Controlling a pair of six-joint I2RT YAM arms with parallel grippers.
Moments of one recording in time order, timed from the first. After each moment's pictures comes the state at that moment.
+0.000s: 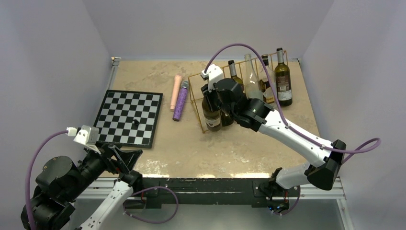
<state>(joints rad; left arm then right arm) -0.41 0.36 1.35 -1.27 0.10 -0.41 0.94 1.37 1.41 -0.46 0.36 0.08</state>
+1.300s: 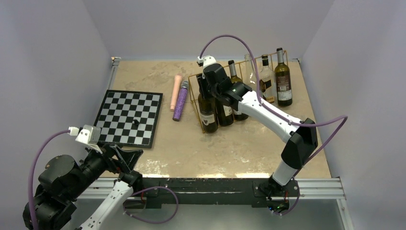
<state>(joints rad) -0.41 0.35 1.33 -1.27 0.10 -0.41 0.78 1.67 1.58 -0.48 0.27 0.21</state>
